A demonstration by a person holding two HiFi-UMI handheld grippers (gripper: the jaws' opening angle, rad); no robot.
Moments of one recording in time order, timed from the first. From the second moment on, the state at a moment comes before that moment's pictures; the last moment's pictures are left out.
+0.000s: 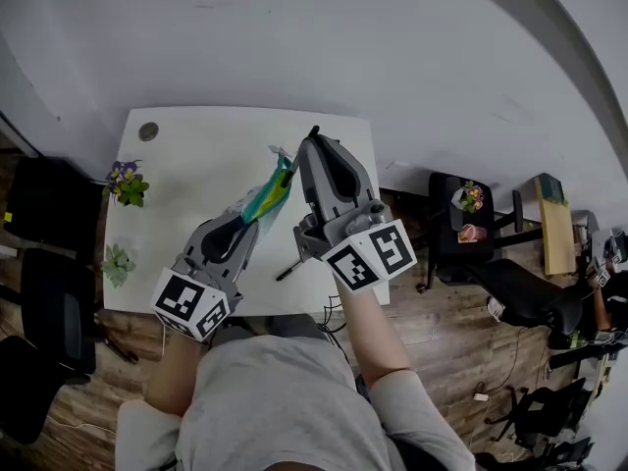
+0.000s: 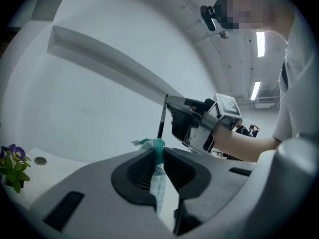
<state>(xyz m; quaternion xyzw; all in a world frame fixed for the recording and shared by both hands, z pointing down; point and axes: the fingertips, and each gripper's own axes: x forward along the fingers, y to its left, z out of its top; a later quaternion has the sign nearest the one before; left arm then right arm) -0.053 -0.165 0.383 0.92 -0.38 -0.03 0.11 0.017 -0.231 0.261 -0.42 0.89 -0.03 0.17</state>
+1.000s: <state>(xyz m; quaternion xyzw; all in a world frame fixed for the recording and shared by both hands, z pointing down) -0.052 -0.159 0.359 0.91 -0.39 -0.06 0.09 -0.007 -0.203 0.303 -0.37 0.92 -0.02 0.09</state>
